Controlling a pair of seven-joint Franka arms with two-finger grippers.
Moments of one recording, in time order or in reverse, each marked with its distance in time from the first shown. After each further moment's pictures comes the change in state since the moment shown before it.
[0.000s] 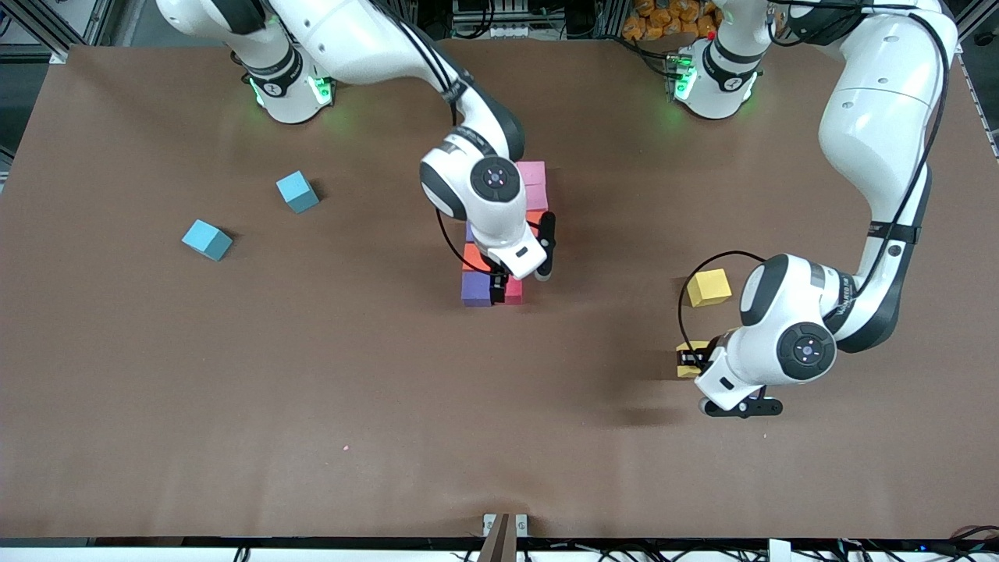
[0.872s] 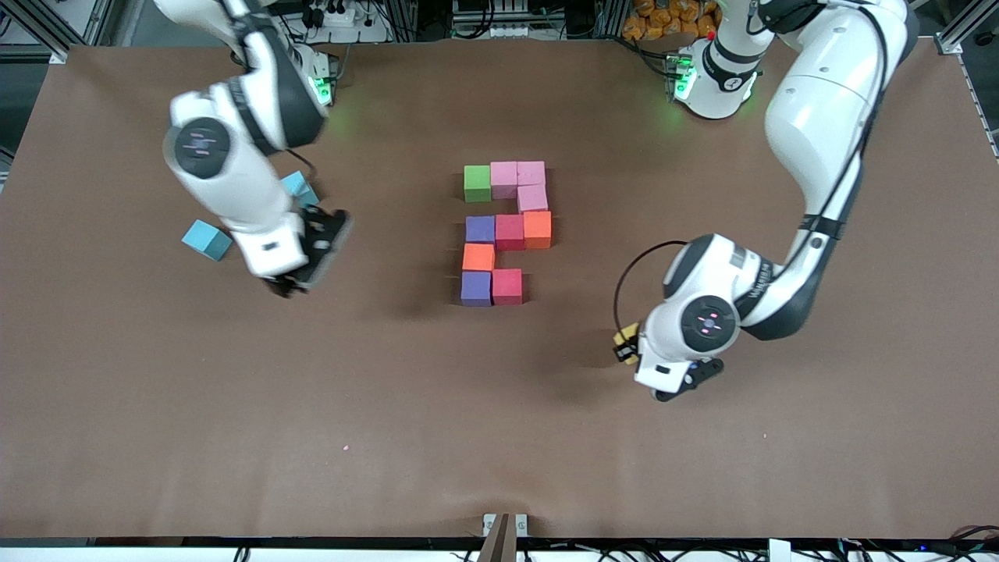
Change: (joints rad) left arm -0.173 0.000 -0.022 -0.001 -0.021 0.007 -0.767; right arm -0.486 -0.626 -0.013 -0.634 -0.001 -0.034 -0.141
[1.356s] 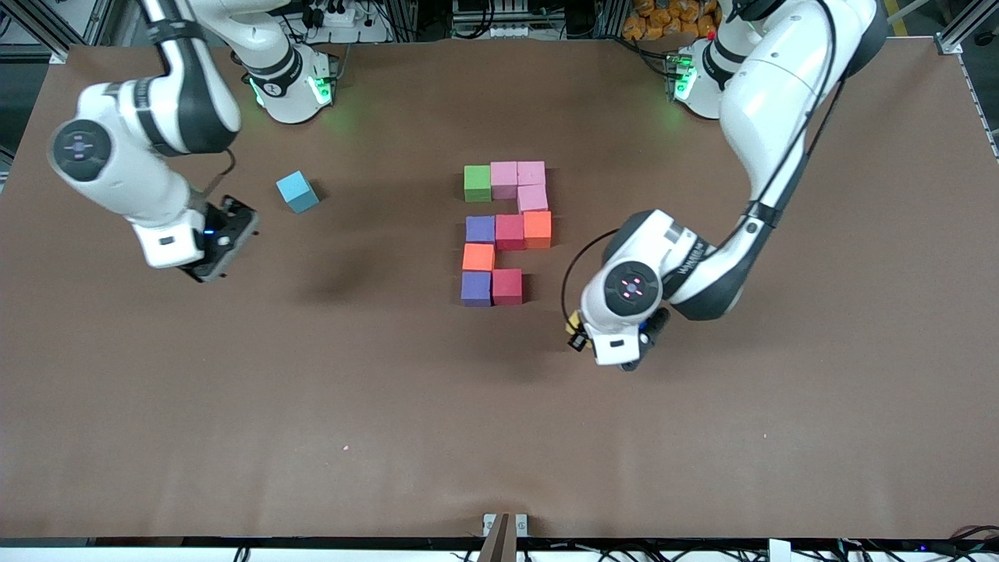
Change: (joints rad) left arm -0.127 0.001 -0.003 -0.001 -0.008 0.065 -0.562; right arm -0.257 -0.086 0.005 -0.135 -0.003 0.008 -0.146
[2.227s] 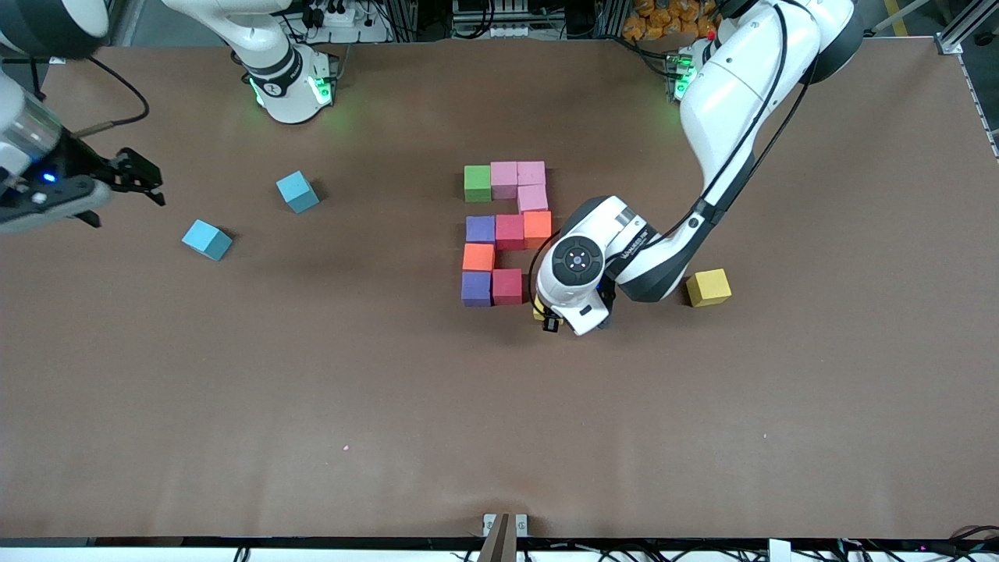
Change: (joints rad) left arm -0.064 0.017 0.004 -0.118 -0.003 0.117 -0.481; right arm -0.048 -0.123 0.004 0.350 0.000 -0.369 0.625
